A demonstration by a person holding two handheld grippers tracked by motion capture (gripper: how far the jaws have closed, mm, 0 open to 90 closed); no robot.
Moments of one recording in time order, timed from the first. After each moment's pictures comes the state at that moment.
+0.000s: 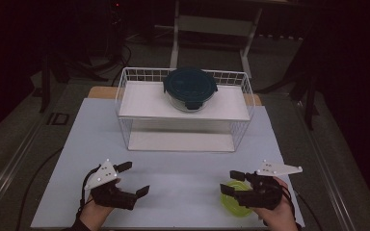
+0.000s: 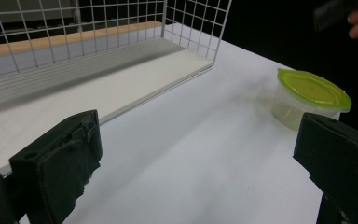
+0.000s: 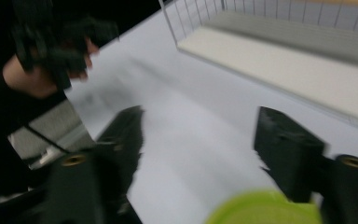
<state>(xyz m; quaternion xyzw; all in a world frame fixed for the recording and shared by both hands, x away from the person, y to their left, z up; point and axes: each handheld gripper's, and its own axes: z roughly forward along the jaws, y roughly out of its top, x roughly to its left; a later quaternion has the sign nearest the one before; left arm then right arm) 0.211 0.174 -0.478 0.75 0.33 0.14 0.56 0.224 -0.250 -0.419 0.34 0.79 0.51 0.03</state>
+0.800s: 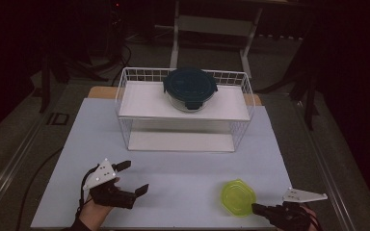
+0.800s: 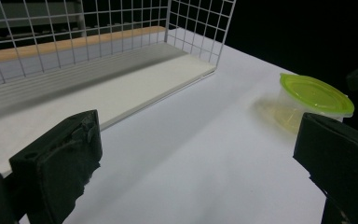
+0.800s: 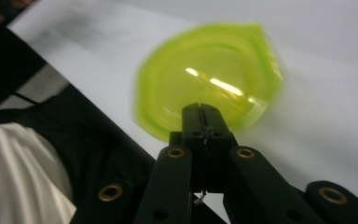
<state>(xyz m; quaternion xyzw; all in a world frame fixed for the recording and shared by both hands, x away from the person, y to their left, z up) 0.211 0.175 -0.476 0.75 0.33 0.15 0.56 0.180 -0.335 -0.474 0.42 0.80 0.43 0.02</state>
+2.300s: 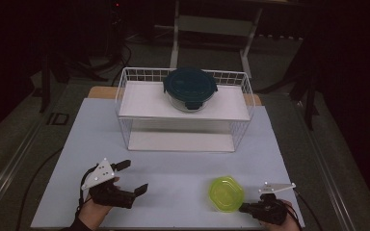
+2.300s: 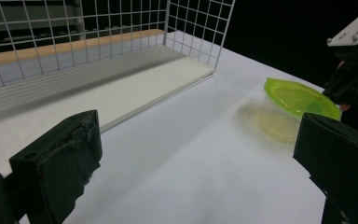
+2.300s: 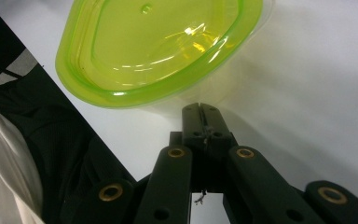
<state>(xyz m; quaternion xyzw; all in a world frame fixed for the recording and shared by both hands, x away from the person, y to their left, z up) 0.212 0.178 -0.477 0.74 0.33 0.15 0.57 0.216 -0.304 -0.518 0.41 0.83 0.37 -0.03</state>
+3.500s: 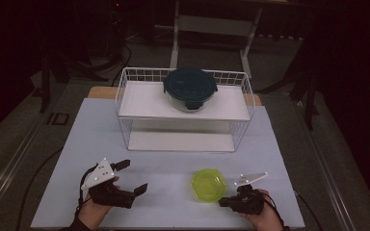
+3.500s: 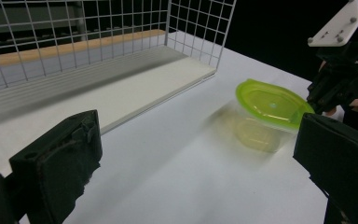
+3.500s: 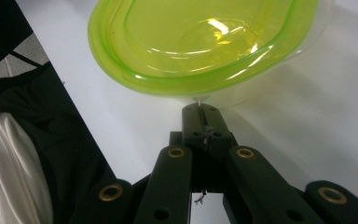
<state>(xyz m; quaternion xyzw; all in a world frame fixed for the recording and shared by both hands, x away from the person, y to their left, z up) 0.213 0.179 -0.477 0.74 0.33 0.15 0.56 0.240 -0.245 -0.515 0.36 0.86 0.36 -0.05</state>
